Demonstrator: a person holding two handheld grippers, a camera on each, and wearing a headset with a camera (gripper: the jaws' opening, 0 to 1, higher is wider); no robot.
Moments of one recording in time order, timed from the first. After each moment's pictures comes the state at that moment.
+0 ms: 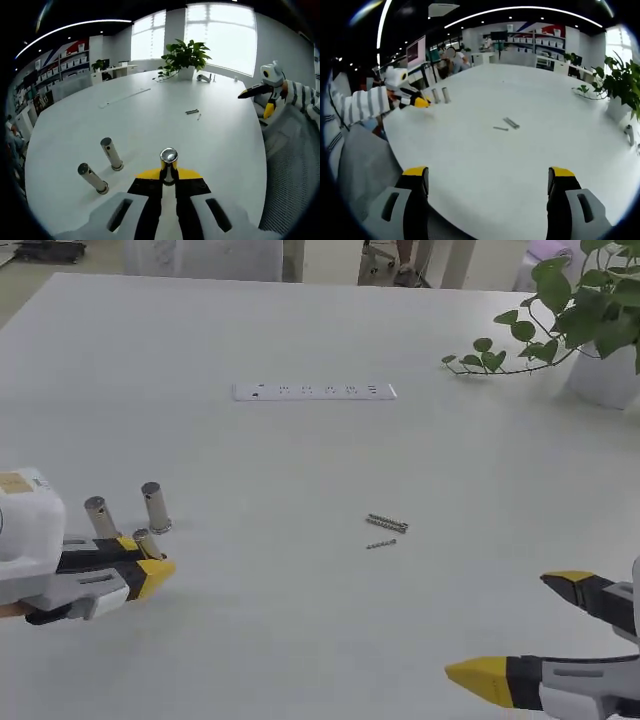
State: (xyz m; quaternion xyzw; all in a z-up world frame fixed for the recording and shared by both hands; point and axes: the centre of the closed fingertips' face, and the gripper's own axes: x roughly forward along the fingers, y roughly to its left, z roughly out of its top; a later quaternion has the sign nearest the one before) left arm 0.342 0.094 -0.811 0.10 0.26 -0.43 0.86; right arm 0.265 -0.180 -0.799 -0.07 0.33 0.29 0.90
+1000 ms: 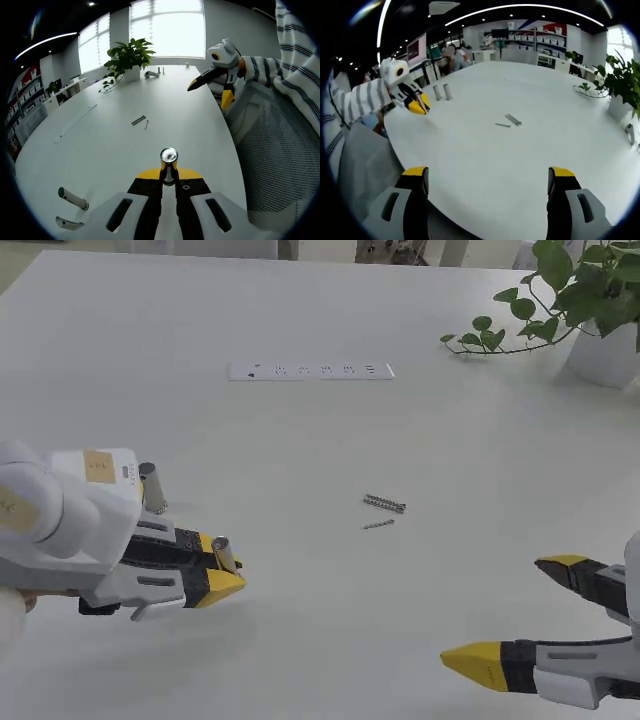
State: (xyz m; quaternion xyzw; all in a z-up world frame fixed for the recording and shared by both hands) left arm 0.297 0.019 -0.803 0.19 0.23 -0.59 0.75; right arm 0.262 -0.177 -0.803 -0.07 0.34 0.29 0.89
